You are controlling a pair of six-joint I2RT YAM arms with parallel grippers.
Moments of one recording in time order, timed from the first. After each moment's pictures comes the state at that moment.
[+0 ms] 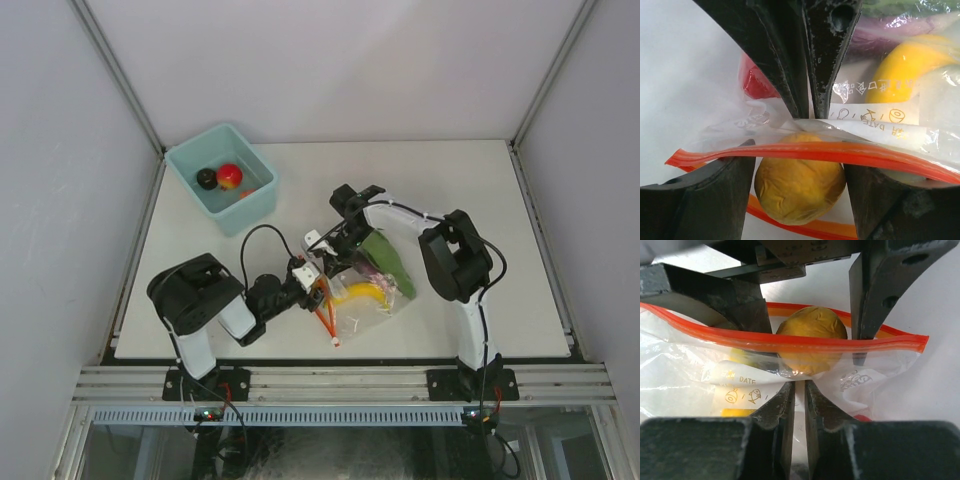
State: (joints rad) left arm -0.77 1.80 0.24 1.35 0.11 0.14; right arm 0.64 2.10 1.60 -1.03 -0.87 -1.46
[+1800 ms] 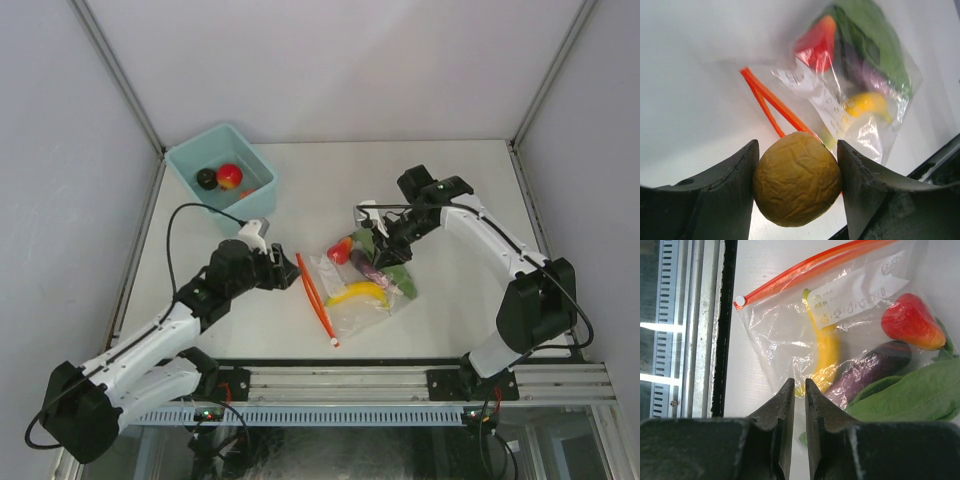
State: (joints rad) left arm -0.61 0.91 0.50 -0.10 0.08 -0.50; right arm 0.42 1.57 1.37 -1.19 -0.86 -1.07
